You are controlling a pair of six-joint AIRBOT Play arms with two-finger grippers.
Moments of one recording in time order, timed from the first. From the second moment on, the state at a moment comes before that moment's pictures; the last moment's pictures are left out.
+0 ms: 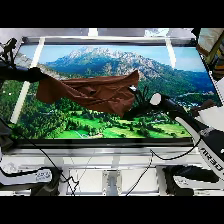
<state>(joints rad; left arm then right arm) 0.32 -1.41 1.51 0.94 -1.25 -1.10 0.37 -1.40 0.96 -0.98 0.91 1.12</state>
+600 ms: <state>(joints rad) 0.32 -1.41 1.51 0.94 -1.25 -1.10 0.45 -1.48 0.95 -0.96 0.72 1.19</state>
